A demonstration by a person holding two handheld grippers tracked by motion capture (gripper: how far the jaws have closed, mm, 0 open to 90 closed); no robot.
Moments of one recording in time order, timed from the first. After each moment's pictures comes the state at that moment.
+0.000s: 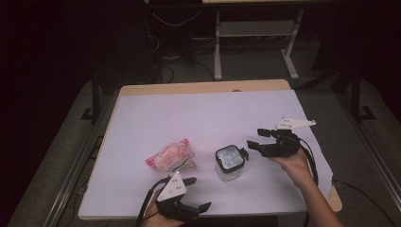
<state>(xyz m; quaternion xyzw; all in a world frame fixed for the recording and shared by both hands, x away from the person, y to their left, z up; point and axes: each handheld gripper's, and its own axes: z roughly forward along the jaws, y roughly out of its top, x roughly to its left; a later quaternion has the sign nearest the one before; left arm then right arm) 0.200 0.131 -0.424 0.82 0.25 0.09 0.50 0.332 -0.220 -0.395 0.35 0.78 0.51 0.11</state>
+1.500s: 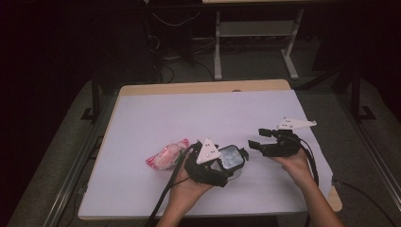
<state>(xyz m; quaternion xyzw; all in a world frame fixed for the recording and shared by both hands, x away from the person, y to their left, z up) 0.266 0.060 -0.373 0.84 0.23 0.16 0.46 0.335 -0.224 -0.402 0.35 0.77 0.51 0.11</state>
